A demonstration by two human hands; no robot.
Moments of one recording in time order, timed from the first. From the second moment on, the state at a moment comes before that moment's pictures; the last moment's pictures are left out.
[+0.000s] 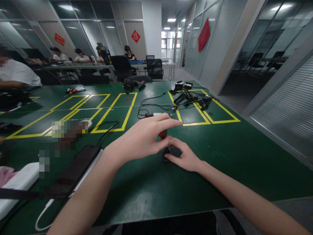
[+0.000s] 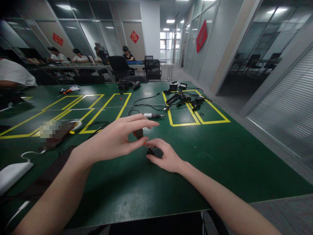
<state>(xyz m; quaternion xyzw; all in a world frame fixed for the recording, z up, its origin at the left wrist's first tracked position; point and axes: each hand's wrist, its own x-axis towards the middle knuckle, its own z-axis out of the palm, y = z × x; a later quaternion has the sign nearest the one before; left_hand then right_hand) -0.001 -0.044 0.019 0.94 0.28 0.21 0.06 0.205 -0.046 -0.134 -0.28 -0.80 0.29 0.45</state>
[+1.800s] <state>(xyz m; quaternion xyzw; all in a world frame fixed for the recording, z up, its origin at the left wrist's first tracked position) 0.004 -0.043 0.019 0.93 0.26 0.25 0.00 0.187 -0.050 -0.121 -0.28 -0.74 0.34 0.50</state>
